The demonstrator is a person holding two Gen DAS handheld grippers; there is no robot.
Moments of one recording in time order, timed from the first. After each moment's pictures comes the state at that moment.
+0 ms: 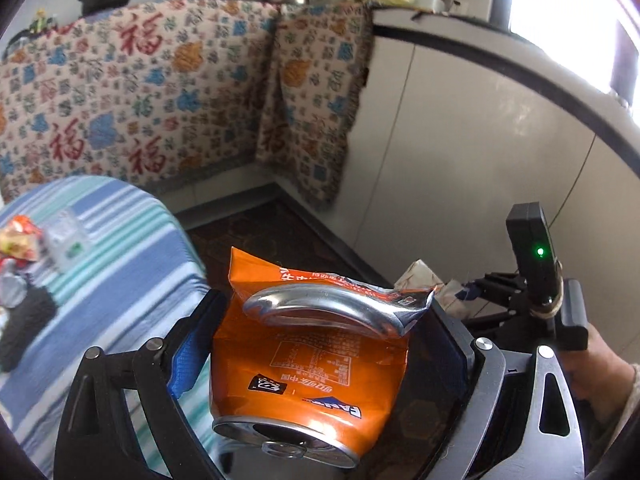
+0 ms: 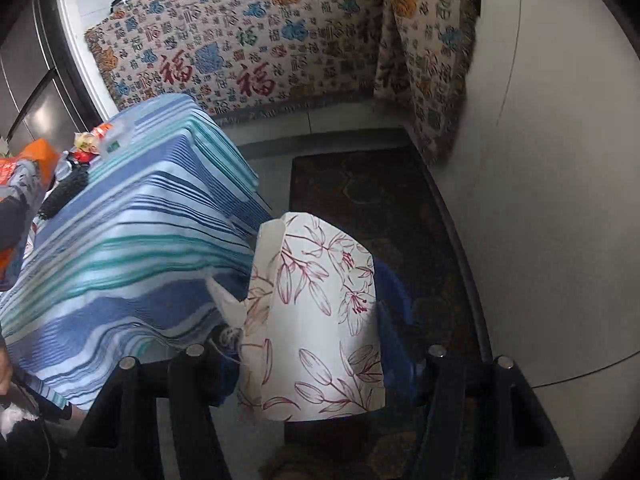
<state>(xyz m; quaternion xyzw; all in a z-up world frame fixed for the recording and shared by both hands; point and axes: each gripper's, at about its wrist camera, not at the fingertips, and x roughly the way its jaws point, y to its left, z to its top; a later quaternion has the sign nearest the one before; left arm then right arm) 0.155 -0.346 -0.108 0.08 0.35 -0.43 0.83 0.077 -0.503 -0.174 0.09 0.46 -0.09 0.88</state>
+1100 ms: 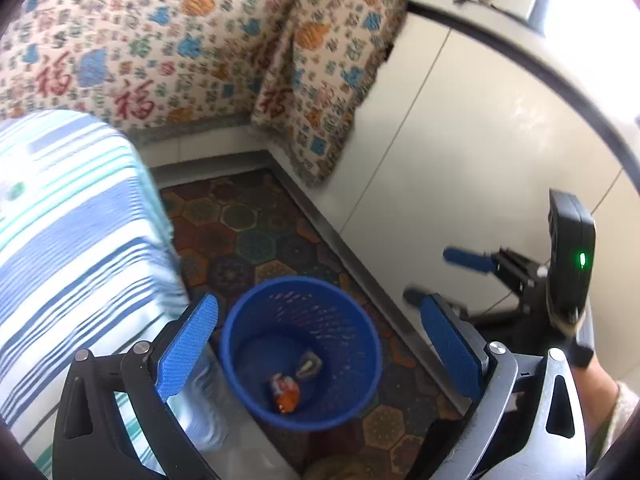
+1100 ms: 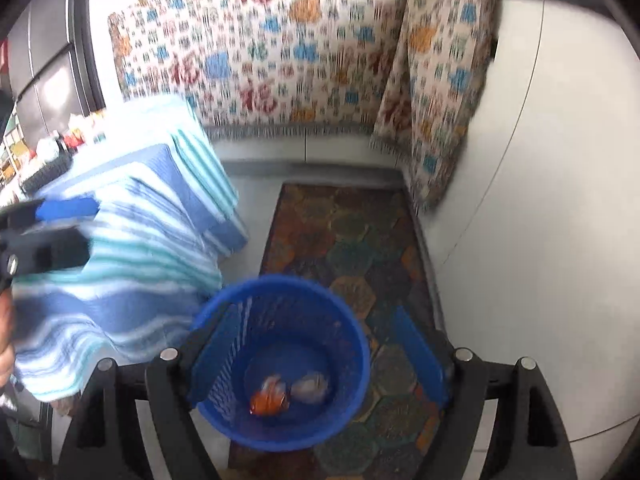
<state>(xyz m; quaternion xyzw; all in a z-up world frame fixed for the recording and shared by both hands) 0.180 -0.360 -0.152 0.01 0.41 -0.42 0.81 0.086 -0.526 -0.170 0.01 0.41 -0.09 0.91</state>
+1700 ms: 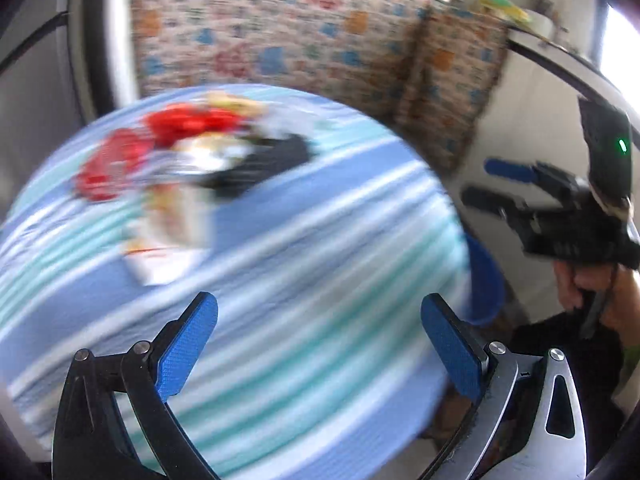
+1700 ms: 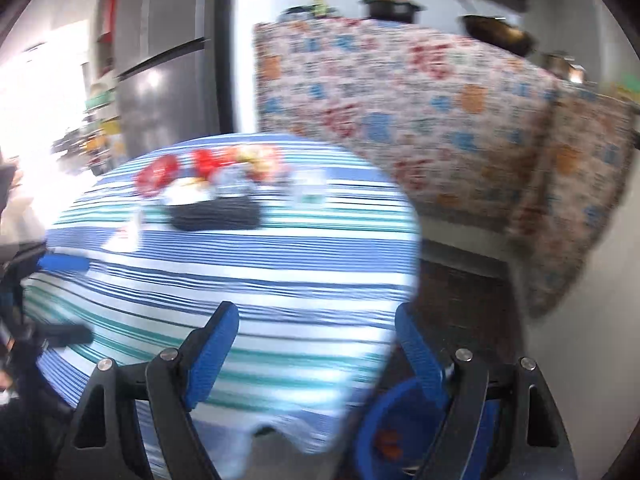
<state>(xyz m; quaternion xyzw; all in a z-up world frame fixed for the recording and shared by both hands) 0.168 -0.071 -0.130 0.04 0.41 -0.24 0.88 0.147 -0.289 -0.114 -0.05 0.34 0.09 0.93</state>
